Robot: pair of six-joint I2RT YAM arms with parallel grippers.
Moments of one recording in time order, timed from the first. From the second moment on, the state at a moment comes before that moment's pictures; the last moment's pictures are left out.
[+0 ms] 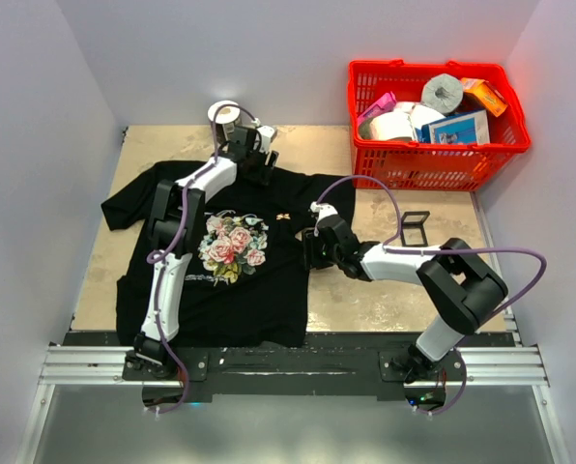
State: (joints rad) left arm -0.31 2.39 1.91 -0.29 0.07 0.09; right arm 0.71 1.63 0.74 0.14 0.02 0.46
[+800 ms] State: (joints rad) left arm -0.24 2.50 2.02 -0.19 0.19 -0.06; right arm 0.71 1.66 0.74 0.16 0.02 0.55
